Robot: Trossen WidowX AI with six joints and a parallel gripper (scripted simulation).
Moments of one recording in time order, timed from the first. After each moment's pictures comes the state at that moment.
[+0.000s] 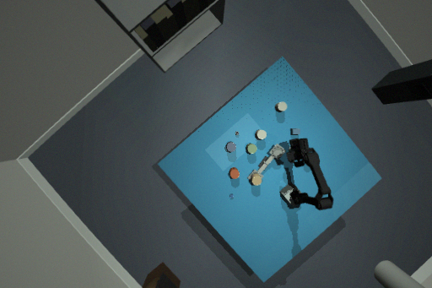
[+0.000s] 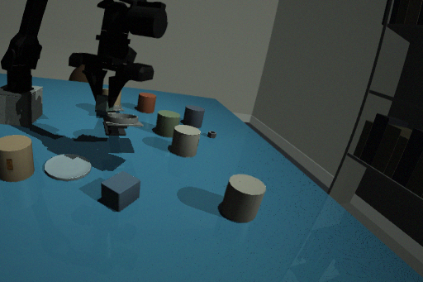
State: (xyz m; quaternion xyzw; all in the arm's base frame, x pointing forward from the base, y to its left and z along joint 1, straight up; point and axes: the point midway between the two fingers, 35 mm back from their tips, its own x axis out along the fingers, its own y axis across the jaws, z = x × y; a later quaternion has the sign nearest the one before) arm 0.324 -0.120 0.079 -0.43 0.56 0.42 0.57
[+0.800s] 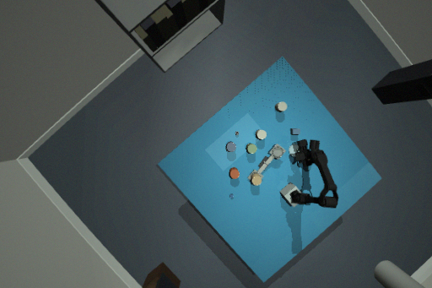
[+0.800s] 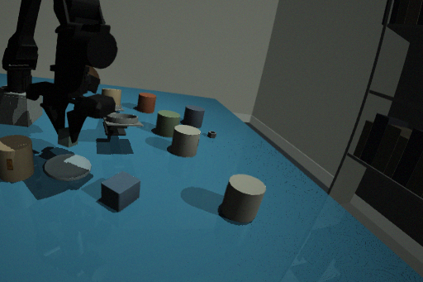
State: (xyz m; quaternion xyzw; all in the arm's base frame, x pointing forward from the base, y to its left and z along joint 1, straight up) arm 0.271 -0.194 0.017 -0.45 0.55 0.42 0.56
